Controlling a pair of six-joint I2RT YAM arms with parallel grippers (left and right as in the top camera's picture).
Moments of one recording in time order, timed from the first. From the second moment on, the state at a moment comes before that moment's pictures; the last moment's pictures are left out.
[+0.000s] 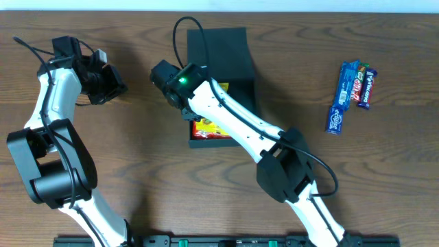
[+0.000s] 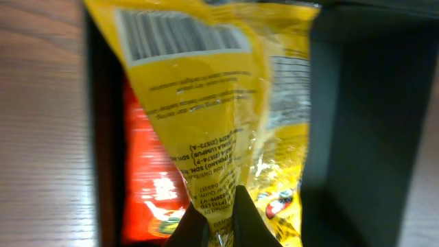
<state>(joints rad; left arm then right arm) 0.27 1.97 1.48 -0.80 0.49 -0.22 0.84 2.35 2.21 -1.36 0.36 0.72</state>
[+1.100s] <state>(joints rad) 0.26 1.97 1.48 -0.82 0.49 -0.20 0.71 2.13 2.15 -1.19 0.02 0.24</state>
